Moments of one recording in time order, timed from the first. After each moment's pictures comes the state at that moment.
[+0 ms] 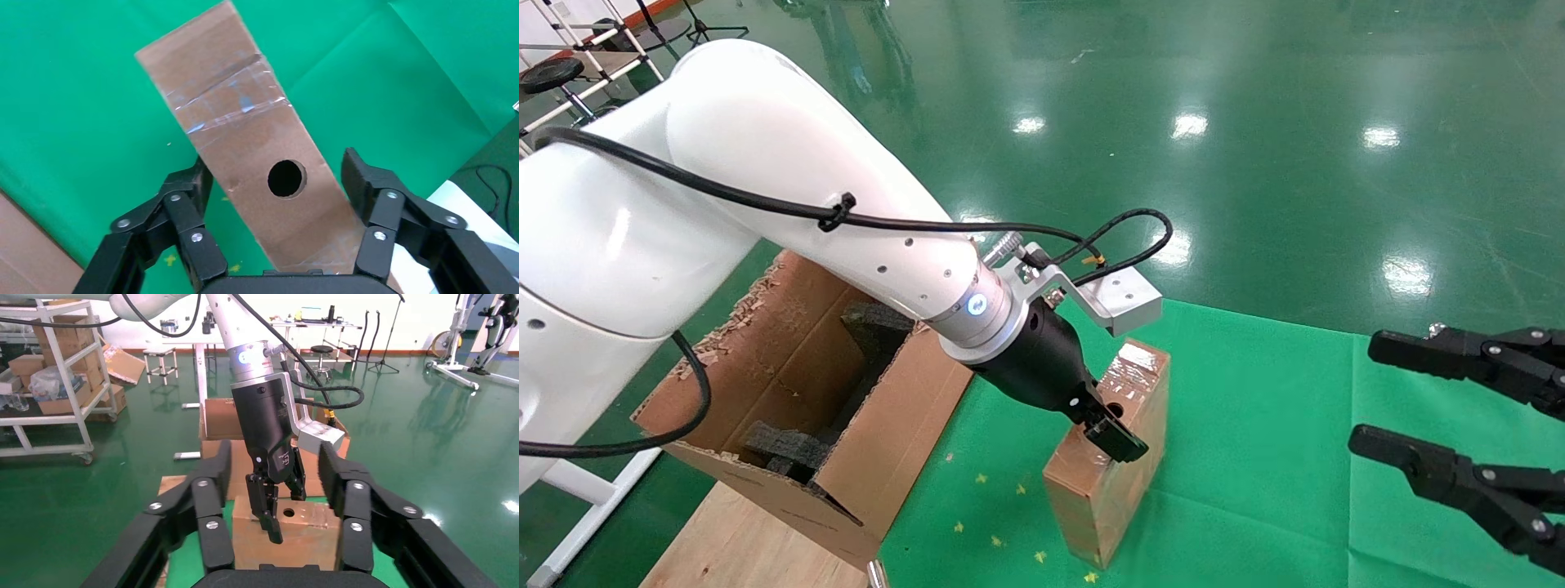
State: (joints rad) left arm -1.79 1.03 1.10 -1.36 1.72 1.48 -1.48; right arm 1.08 -0.57 -0.35 1.24 -0.67 -1.44 0.14
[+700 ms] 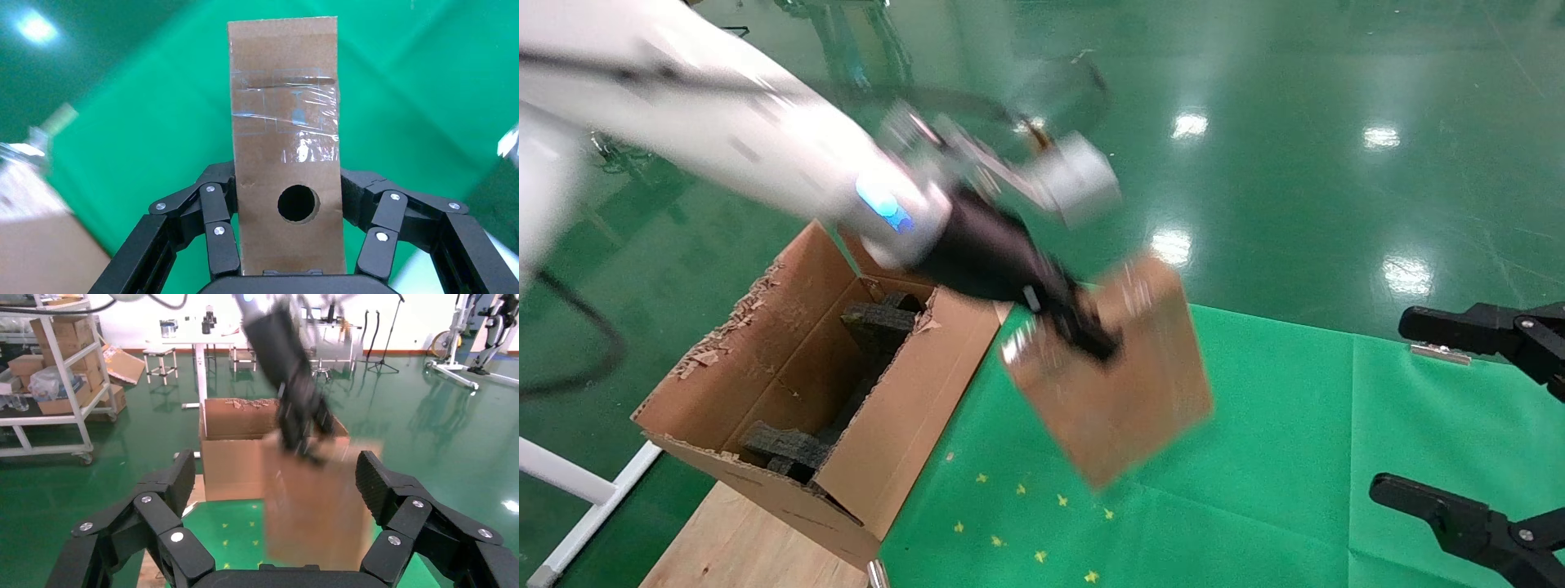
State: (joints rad) left arm -1.91 0.89 0.97 -1.23 1.61 1.45 -1.25; right arm 1.08 -0.57 -0.35 1.24 -0.67 -1.44 0.14
